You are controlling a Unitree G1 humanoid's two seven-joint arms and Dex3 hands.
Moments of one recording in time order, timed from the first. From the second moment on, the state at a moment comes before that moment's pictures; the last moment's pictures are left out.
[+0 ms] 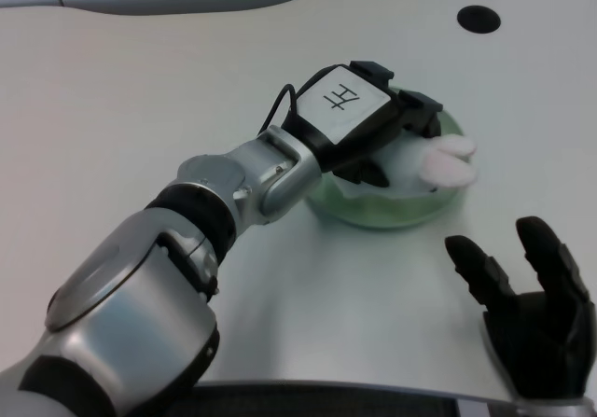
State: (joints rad) left arm -1.11 0.02 -0.69 1.36 0.89 -0.51 0.59; right arm -0.17 0.10 -0.51 0.81 0.81 -0.38 1.15
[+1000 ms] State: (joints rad) left arm -1.10 0.03 -0.73 1.37 0.90 -0.40 0.57; right arm -0.13 0.09 -0.50 0.76 0.82 -0.36 1.16
